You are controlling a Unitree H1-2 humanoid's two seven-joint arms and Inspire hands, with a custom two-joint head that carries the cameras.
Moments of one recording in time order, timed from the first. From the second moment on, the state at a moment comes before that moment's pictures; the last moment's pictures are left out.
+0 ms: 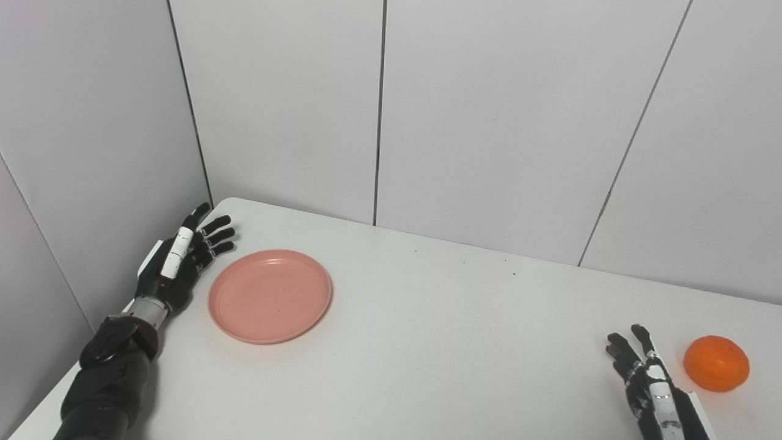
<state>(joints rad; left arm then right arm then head) -0.52 0.51 0.36 0.91 -0.48 -0.29 -0.54 -0.17 -0.14 -0.07 0.14 0.22 -0.11 0.25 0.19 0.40</state>
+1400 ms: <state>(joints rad) -0.32 0.36 0.23 0.31 -0.45 0.13 -0.40 -0.16 -0.15 -0.06 0.13 0.22 -0.11 0.24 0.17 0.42</state>
